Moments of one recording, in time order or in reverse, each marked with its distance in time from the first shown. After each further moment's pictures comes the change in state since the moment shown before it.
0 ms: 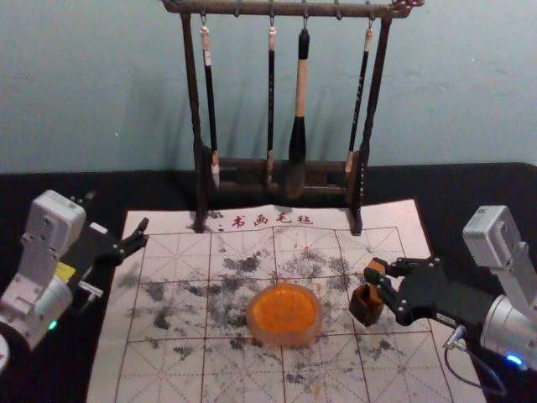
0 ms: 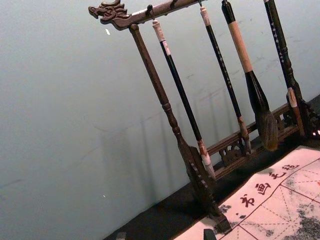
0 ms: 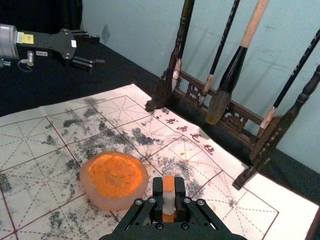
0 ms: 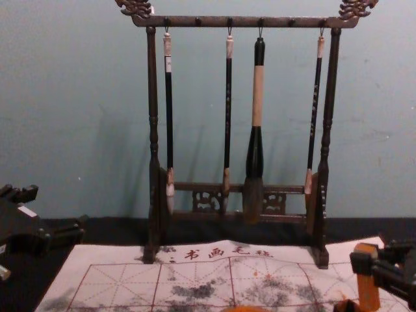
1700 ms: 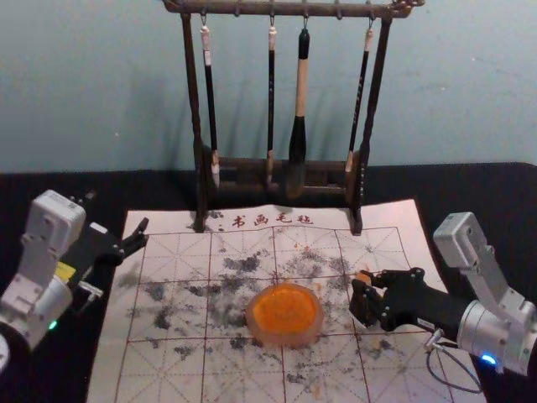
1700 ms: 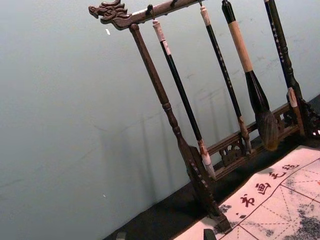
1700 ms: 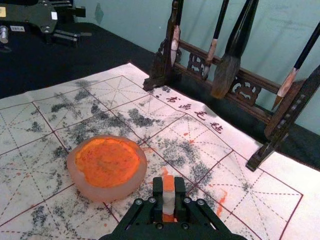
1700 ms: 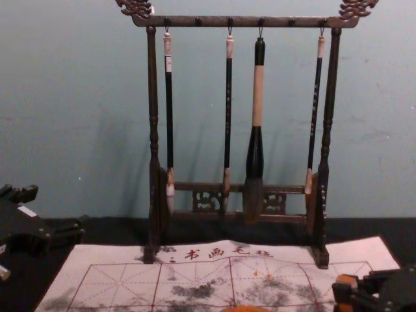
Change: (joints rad) left arm 0.000 0.000 0.000 0.000 0.000 0.000 0.000; right arm 0.086 -0.083 -0.050 0.173 -0.021 0.017 0.028
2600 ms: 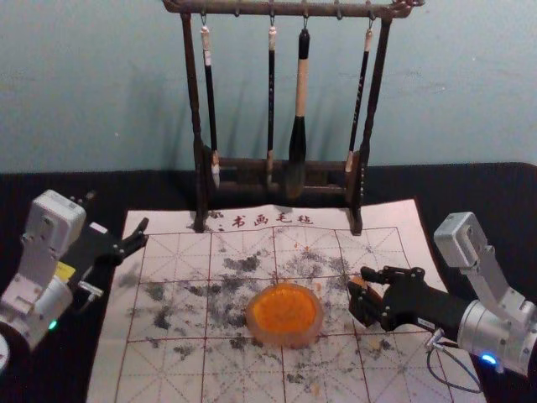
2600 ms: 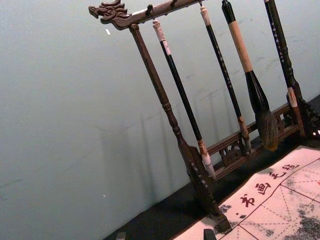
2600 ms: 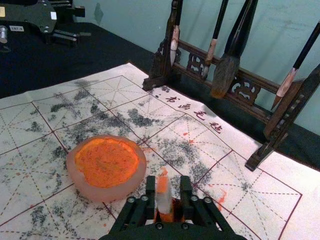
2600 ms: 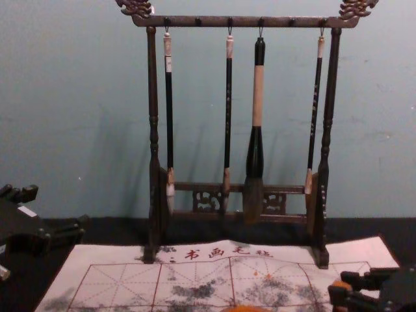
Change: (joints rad) left arm 0.000 0.000 0.000 0.000 0.000 0.000 0.000; right arm -0.001 0.001 0.001 -0.001 0.000 0.001 -0.001
